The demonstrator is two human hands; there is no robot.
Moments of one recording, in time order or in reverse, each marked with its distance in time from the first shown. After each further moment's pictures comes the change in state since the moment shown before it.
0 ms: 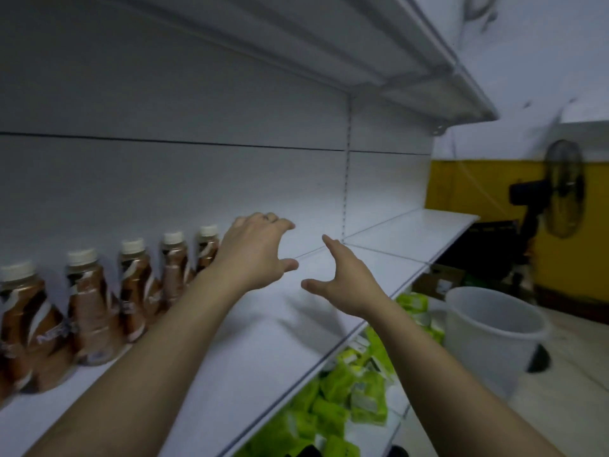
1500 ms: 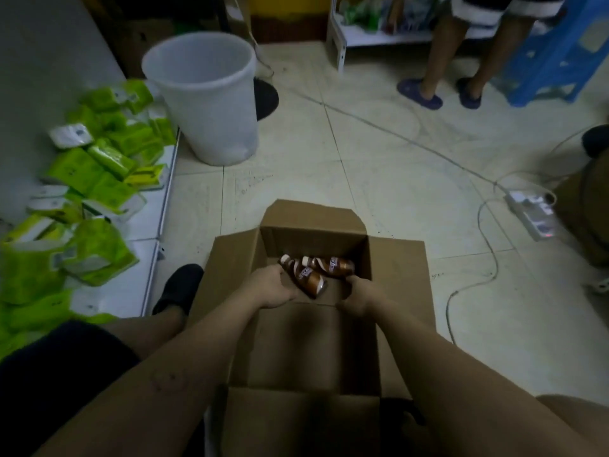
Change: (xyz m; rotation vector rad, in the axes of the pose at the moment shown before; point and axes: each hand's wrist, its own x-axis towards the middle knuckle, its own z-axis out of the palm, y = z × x) left_hand -0.164 0.468 0.434 -0.472 -1.340 0.316; right_hand -0.430 0.447 -0.012 0.032 -0.273 1.498
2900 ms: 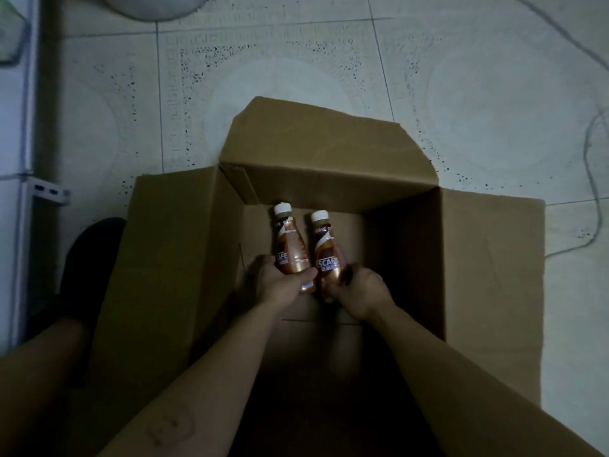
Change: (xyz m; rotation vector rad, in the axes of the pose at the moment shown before) left_hand 0.195 -0.057 0.153 -0.903 0.041 -0.493; right_hand 0.208 0.048 0.123 0.193 -0.016 0.169
